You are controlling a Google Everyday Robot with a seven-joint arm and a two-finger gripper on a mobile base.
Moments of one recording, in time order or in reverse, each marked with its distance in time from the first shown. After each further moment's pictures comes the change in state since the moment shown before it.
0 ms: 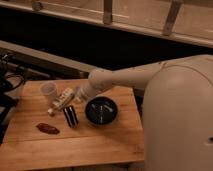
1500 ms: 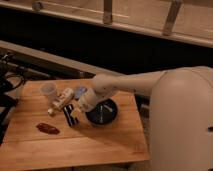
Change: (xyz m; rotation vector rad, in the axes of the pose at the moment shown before) arm 0.021 0.060 0.031 -0.281 -0.010 0.020
